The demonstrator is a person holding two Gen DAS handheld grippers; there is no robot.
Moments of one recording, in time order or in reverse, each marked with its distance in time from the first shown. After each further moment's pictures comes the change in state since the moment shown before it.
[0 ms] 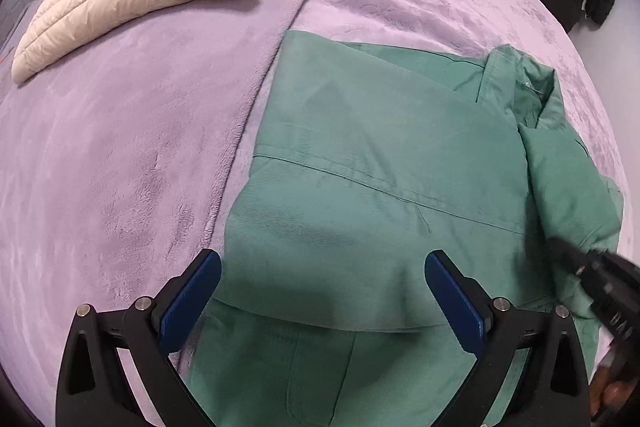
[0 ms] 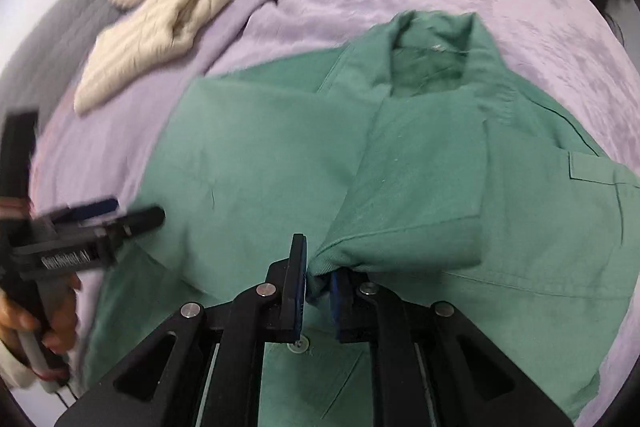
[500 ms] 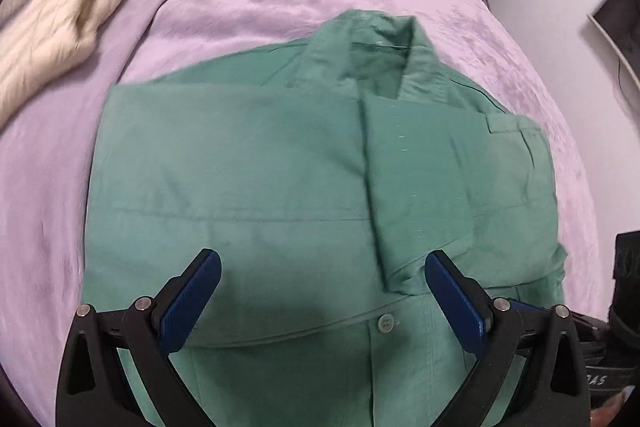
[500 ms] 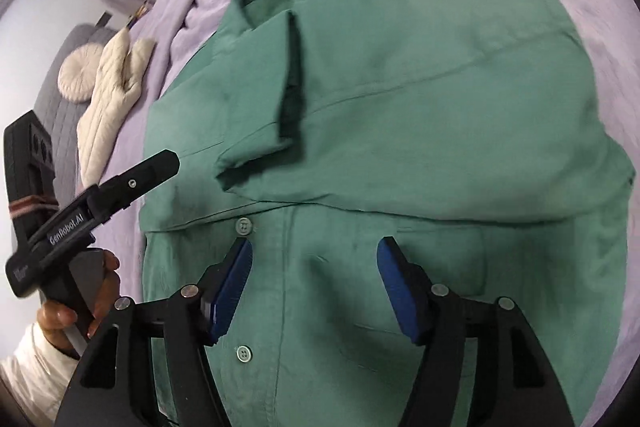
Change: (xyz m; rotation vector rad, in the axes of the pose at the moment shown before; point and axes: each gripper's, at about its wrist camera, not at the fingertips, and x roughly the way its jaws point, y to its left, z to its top) left arm -0.011 -0.135 -0.012 0.328 -0.034 -0.163; right arm -0.061 -0.130 -0.134 0.616 -0.011 0.204
